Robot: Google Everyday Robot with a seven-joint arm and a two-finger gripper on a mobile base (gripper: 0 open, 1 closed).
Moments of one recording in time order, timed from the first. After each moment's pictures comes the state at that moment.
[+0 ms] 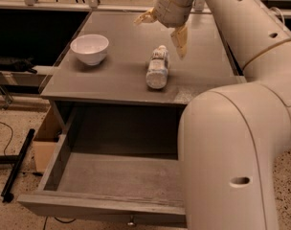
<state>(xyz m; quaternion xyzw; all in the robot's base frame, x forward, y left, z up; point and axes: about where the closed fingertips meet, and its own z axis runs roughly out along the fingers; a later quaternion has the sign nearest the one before) 0.727 -0.048 0.903 -0.94 0.28 -0.06 0.18</state>
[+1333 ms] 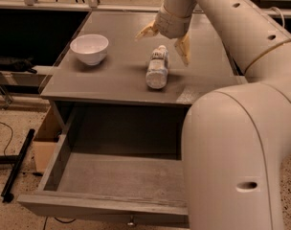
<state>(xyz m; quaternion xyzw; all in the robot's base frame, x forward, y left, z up) 0.715 -0.060 0.871 -0.97 0.22 -0.05 0.13</state>
